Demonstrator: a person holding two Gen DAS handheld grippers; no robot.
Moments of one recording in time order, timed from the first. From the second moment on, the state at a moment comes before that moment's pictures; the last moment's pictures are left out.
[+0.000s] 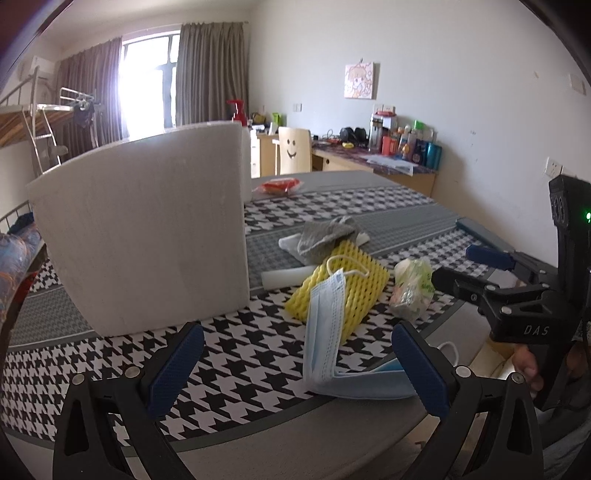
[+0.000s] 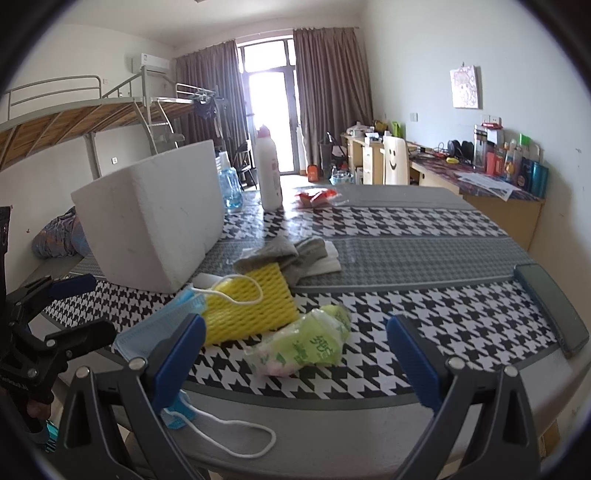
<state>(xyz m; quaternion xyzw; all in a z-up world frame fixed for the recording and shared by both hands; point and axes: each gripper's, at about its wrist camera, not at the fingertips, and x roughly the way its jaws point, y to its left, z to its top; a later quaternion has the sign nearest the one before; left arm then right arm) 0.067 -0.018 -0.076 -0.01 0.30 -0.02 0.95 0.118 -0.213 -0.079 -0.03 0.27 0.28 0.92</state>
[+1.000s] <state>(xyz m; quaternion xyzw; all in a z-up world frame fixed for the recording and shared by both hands) 0.081 -0.025 -0.107 -0.01 0.39 -0.04 0.92 0.136 -0.207 -0.101 -0.03 0.31 0.27 0.91</state>
